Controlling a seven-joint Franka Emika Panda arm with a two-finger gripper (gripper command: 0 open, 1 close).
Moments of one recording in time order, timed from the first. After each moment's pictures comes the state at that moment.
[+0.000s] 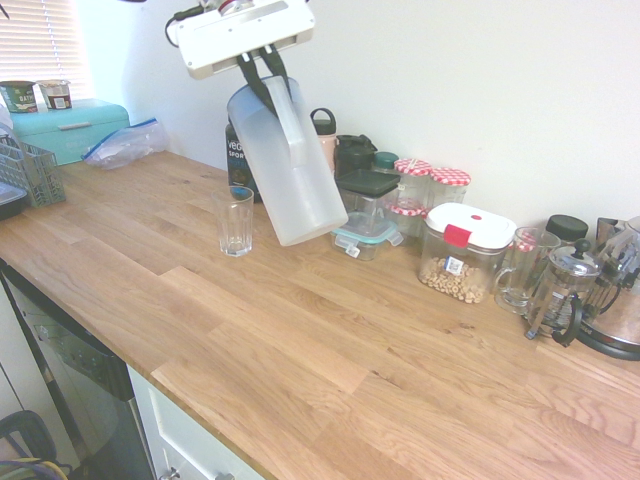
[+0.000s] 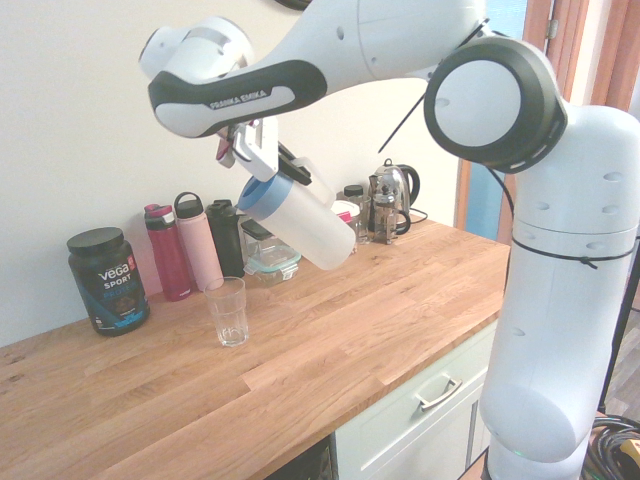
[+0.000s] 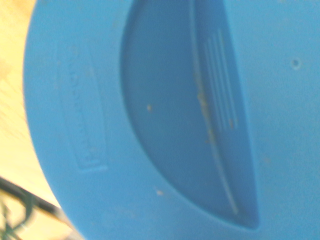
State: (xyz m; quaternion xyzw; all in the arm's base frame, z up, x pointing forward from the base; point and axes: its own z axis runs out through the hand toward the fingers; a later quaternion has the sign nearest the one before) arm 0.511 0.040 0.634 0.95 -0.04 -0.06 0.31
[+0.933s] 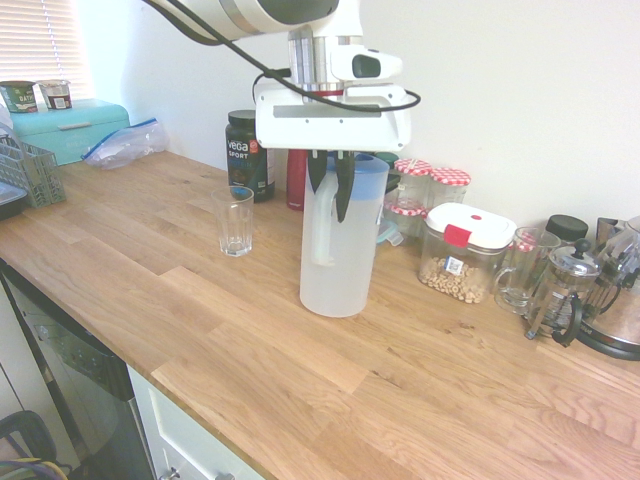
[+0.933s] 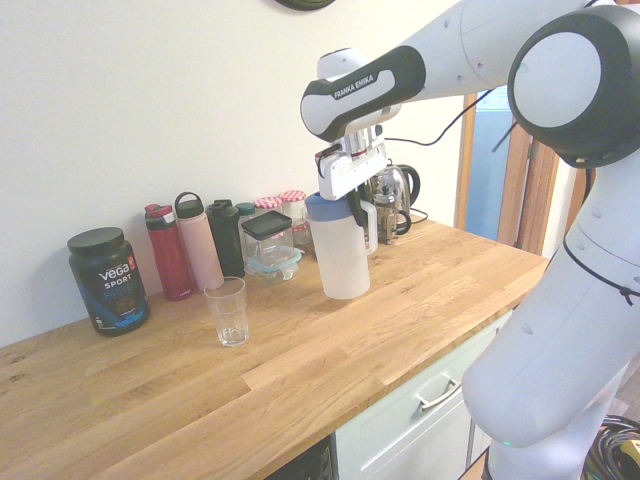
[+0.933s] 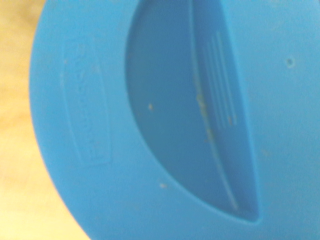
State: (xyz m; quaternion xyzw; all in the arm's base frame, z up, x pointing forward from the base) arm 0.454 -0.117 0.535 0.94 -0.34 0.06 0.06
